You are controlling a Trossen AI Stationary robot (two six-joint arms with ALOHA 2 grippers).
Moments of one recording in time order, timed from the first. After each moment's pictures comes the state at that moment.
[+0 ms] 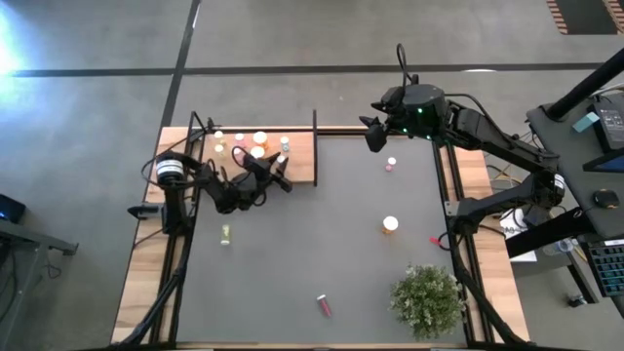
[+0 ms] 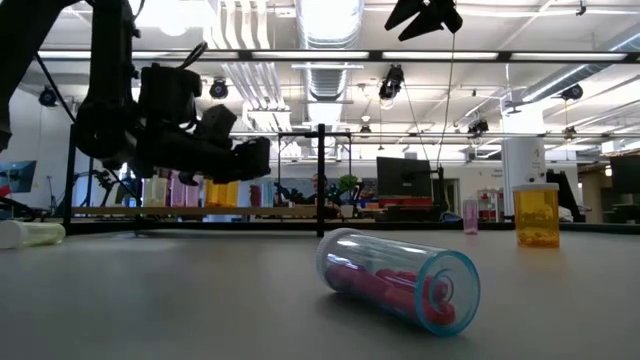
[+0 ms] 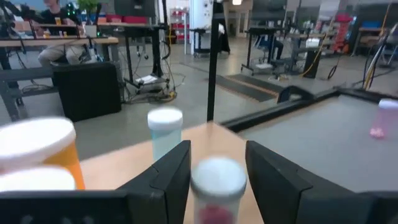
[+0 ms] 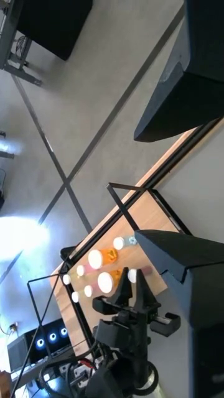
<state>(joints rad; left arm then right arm) 0.27 1.87 0.38 1.48 -0.70 -0.07 -0.40 1.29 1.48 -0.65 0.23 0.10</state>
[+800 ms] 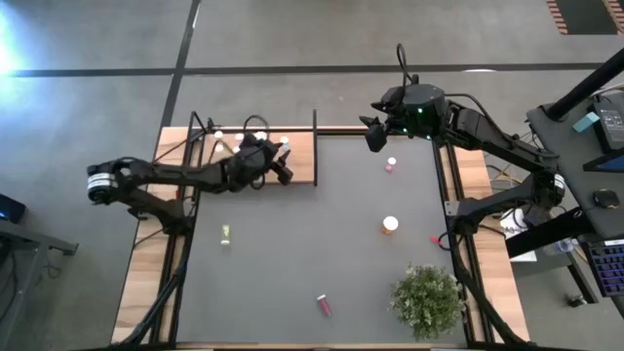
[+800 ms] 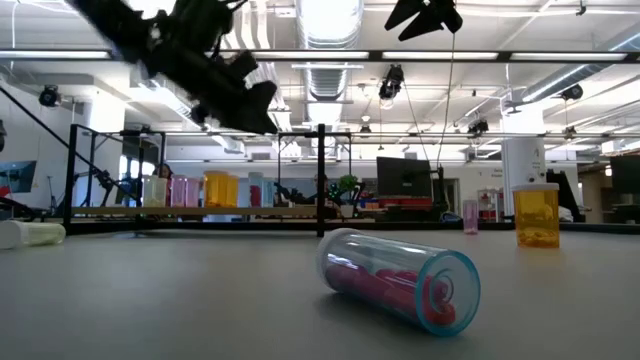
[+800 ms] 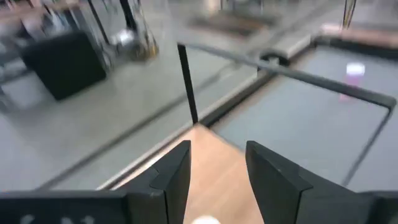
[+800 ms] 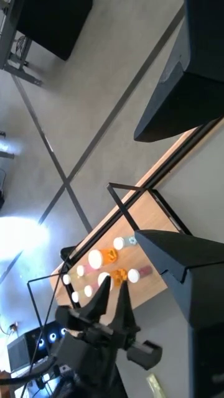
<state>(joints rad) 0.28 1.31 0.68 0.30 -0.55 -0.08 -0.40 1.29 1.48 -0.65 0.23 0.10</state>
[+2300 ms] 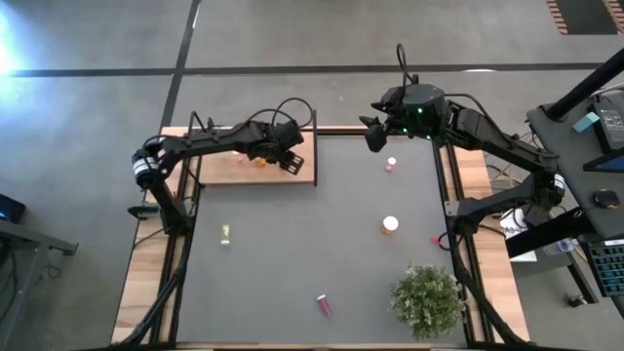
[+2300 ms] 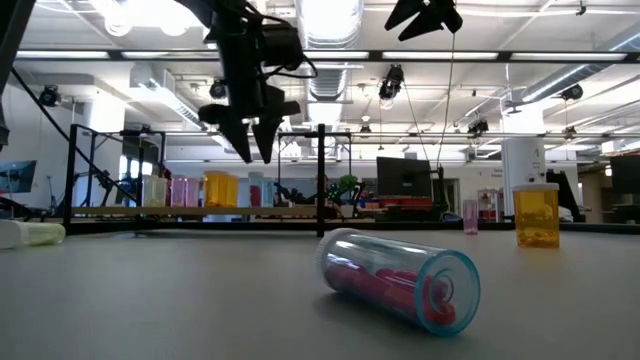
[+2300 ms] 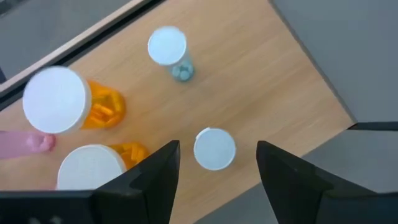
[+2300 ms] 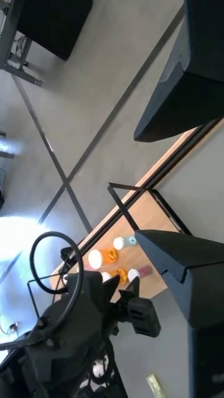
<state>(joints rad) 0.41 1.69 1.42 -0.92 -0.31 -0.56 -0.40 1.29 1.48 -0.65 0.23 0.10</state>
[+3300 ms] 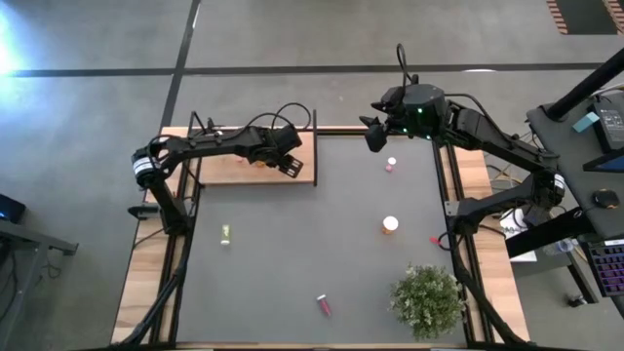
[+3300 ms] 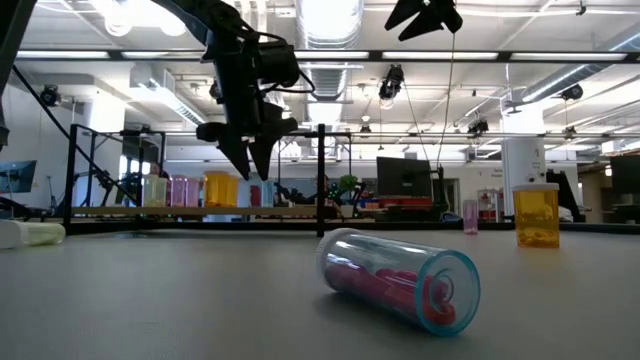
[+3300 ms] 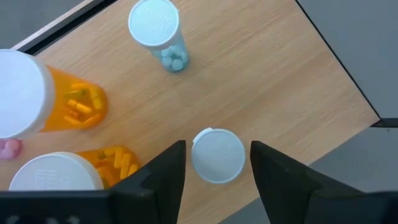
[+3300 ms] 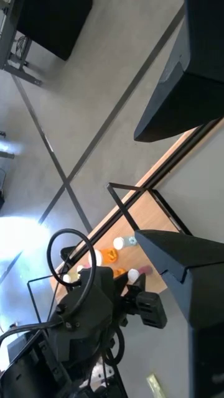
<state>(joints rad) 0.43 1.69 1.30 -0.79 -0.27 -0.54 -0.40 1.29 1.48 -0.65 0.23 0.10</state>
